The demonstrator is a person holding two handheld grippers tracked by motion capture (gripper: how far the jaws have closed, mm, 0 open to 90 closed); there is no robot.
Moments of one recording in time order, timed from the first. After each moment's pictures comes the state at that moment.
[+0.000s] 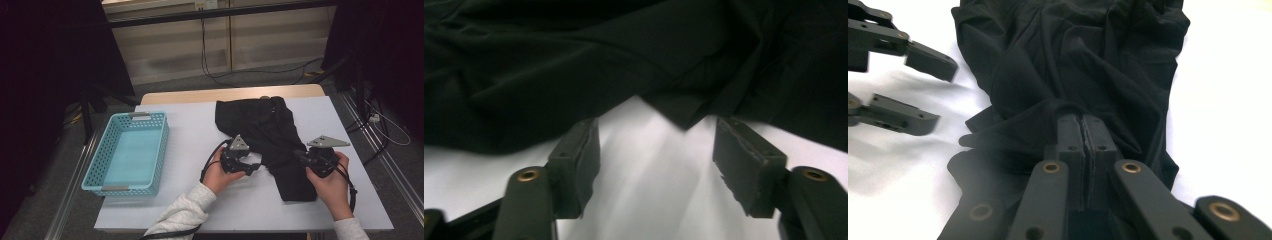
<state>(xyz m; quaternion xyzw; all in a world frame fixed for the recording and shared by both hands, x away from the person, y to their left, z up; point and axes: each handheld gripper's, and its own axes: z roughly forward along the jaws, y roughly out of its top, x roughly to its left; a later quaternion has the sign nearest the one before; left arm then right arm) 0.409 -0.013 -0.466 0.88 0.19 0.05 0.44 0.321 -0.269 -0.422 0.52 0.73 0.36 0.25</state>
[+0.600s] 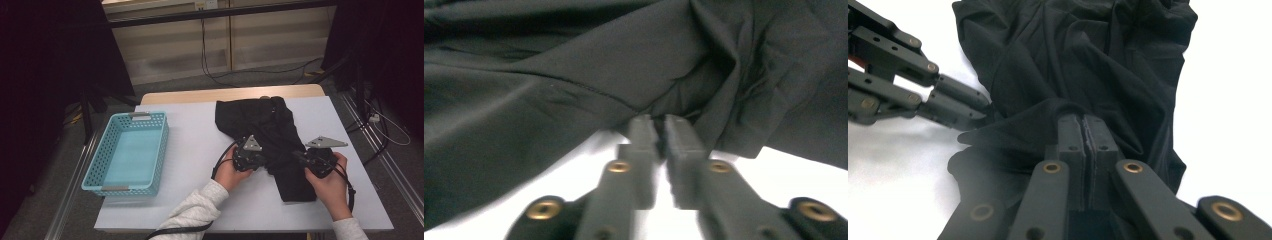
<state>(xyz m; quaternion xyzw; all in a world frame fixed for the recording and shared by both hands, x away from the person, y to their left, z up) 0.411 -0.041 -0.467 0.90 0.16 0.03 0.42 0.322 -0.267 -0.426 0.52 0.74 0.36 0.24</state>
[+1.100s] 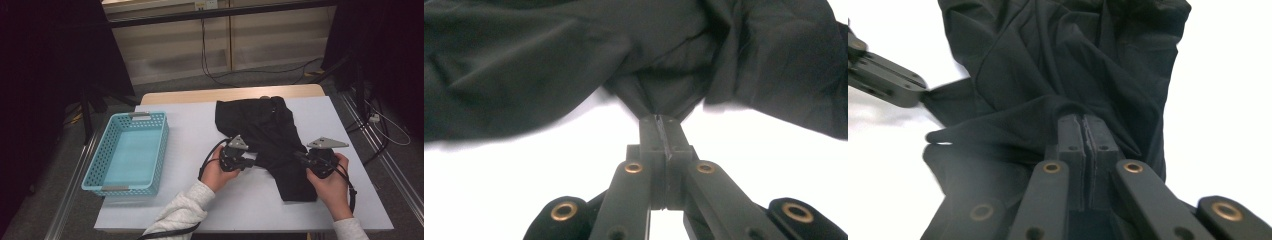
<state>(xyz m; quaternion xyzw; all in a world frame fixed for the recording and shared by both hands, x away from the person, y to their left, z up) 0.410 0.003 -0.457 0.89 0.19 0.00 0.42 0.323 -0.272 -0.431 0.52 0.74 0.35 0.24</state>
